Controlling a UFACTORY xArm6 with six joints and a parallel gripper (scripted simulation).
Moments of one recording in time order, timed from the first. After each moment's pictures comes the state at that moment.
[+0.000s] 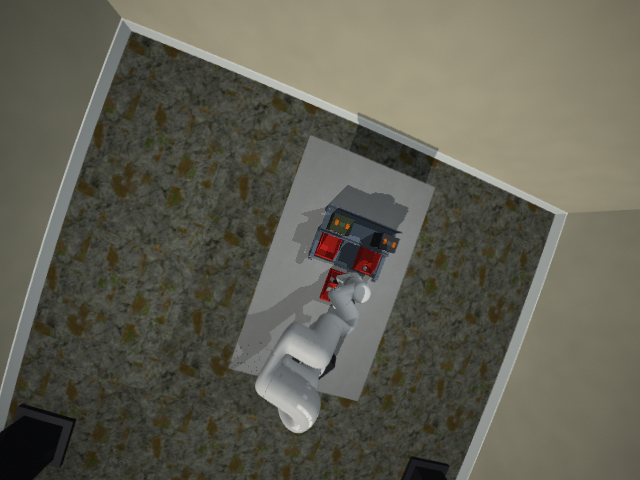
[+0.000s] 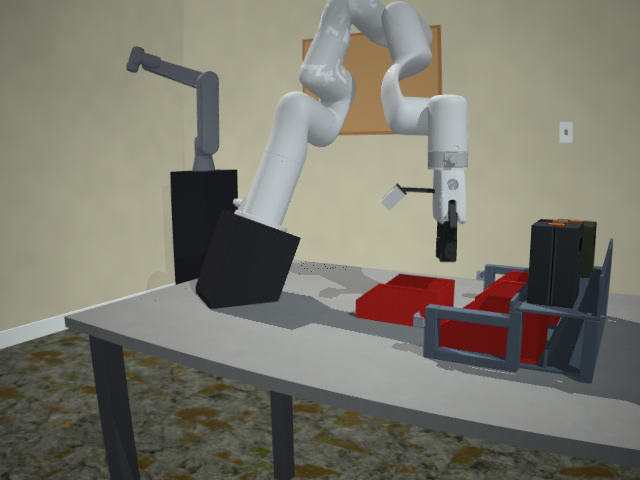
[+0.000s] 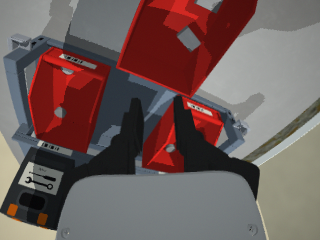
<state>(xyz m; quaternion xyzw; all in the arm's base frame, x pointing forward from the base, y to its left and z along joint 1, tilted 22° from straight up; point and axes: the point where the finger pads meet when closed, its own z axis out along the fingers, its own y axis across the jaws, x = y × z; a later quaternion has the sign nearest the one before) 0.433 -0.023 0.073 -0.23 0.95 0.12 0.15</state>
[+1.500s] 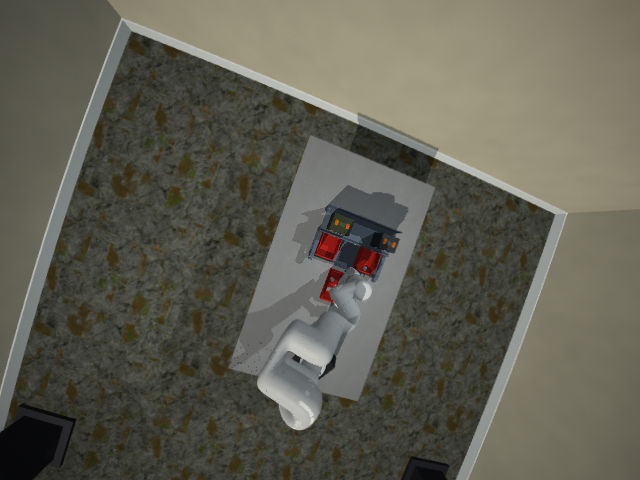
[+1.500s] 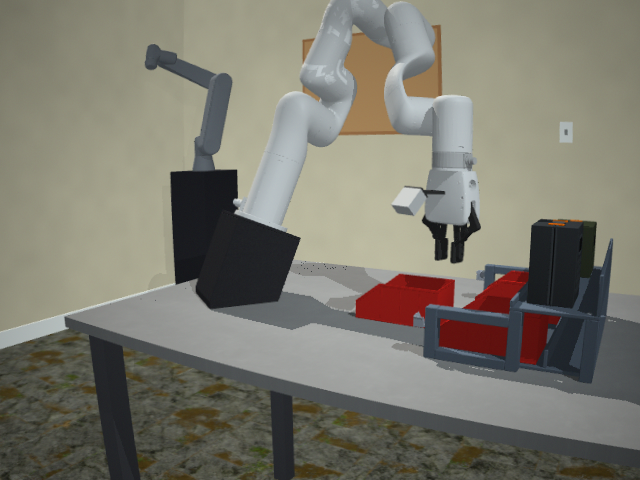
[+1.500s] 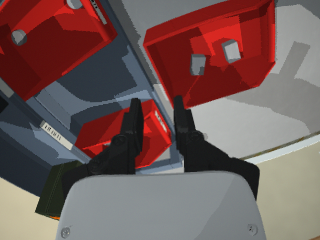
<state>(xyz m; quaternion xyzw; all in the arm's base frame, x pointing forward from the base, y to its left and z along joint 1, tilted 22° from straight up) 0.441 -0.027 0.072 -0.56 0.81 0.06 0.17</state>
